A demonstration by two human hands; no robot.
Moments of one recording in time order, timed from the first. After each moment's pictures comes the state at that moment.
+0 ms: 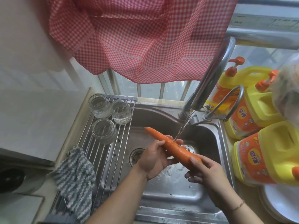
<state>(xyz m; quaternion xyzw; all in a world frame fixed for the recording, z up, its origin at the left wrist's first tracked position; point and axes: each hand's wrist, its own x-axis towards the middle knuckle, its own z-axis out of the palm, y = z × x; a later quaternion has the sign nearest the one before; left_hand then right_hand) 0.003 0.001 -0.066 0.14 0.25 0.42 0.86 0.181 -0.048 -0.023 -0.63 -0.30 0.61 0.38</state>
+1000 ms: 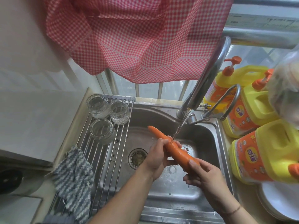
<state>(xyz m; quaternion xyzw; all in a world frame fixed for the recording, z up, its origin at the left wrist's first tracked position) 0.021 0.001 -0.069 0.25 0.39 0.40 0.79 0.180 -0.059 -0.027 -0.62 -0.28 0.62 0.39</state>
